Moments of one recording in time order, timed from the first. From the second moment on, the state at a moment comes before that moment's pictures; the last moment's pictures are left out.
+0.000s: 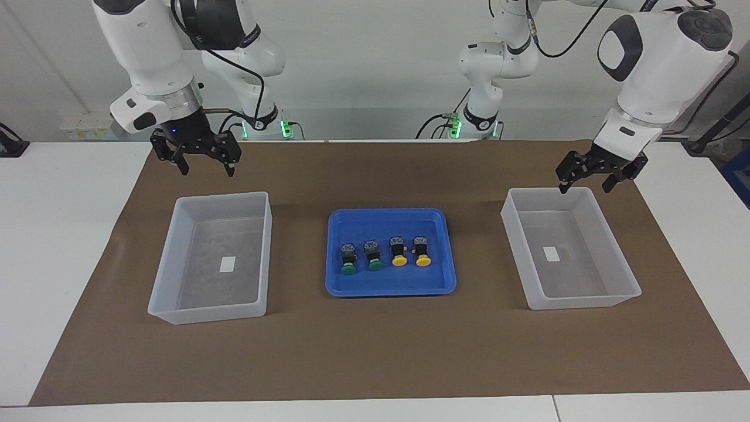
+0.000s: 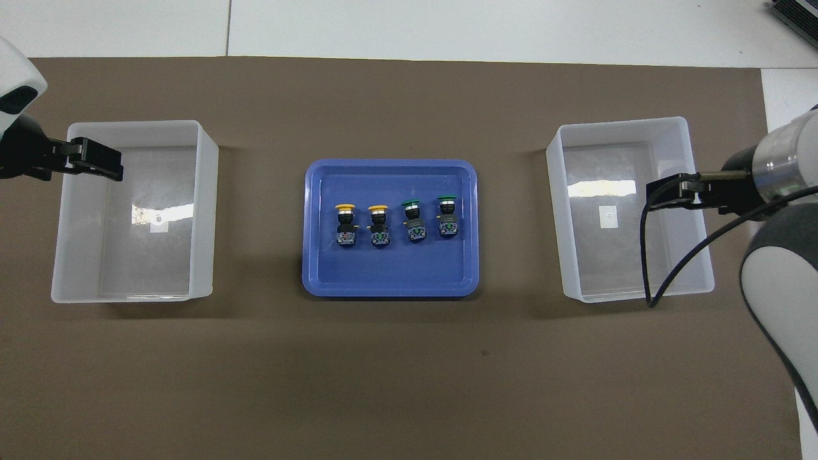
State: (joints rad) left arm -0.10 0.11 0.04 -1.52 0.01 1.66 0.02; right arm -0.04 -0.02 0.13 -1.67 -0.02 1.68 0.15
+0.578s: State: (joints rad) left arm -0.10 0.11 0.04 -1.52 0.01 1.67 0.02; right arm -0.04 -0.02 0.13 -1.67 -0.02 1.68 0.15
